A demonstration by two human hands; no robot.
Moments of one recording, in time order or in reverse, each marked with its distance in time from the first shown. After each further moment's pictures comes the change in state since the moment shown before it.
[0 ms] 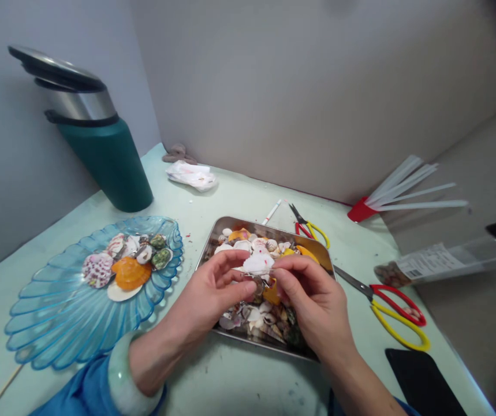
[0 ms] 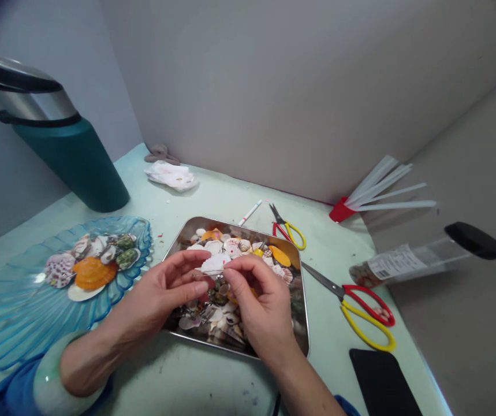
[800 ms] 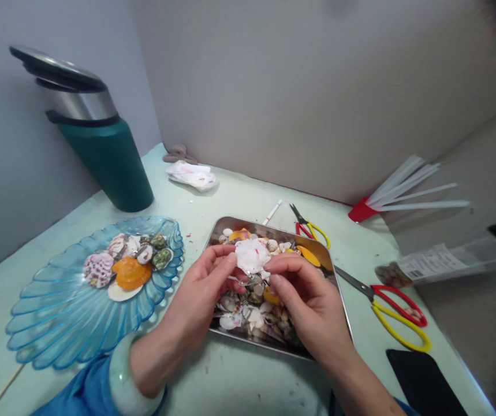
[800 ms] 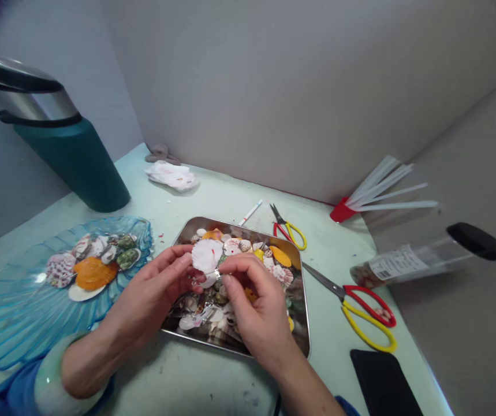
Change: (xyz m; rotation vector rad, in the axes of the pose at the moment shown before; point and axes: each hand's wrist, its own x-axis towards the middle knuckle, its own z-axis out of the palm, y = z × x) left_hand 0.003 -0.003 -0.001 -0.058 0.108 0.057; right_hand 0.000 0.000 -0.001 -0.075 -0.088 -0.143
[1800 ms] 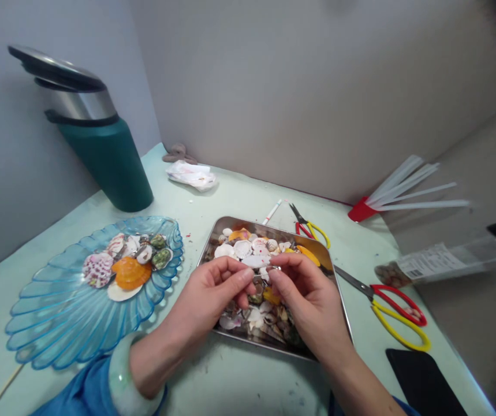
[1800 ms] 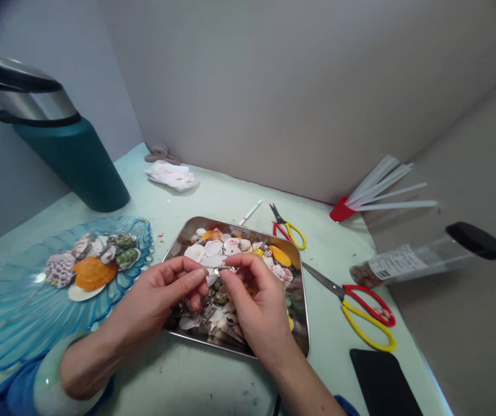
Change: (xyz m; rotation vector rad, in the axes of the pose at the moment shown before) left_hand -0.004 0.007 0.002 0.250 -0.132 -0.060; right_hand -0.001 0.004 0.003 0.073 0.062 0.239
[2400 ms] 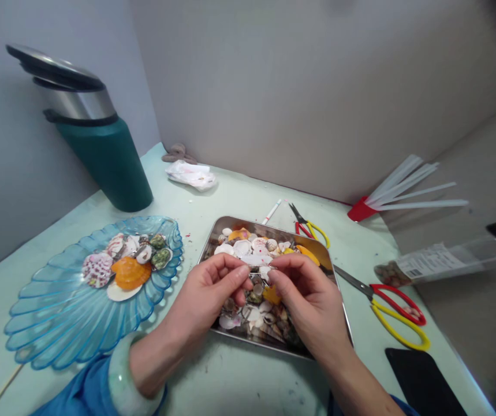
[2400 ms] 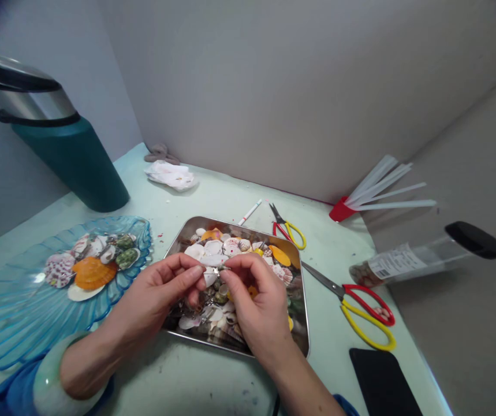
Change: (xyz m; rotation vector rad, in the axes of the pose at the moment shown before) left_hand 0.000 -0.002 -0.001 -0.036 0.025 0.026; right_hand -0.001 0.000 0.000 -0.099 0.050 -0.125
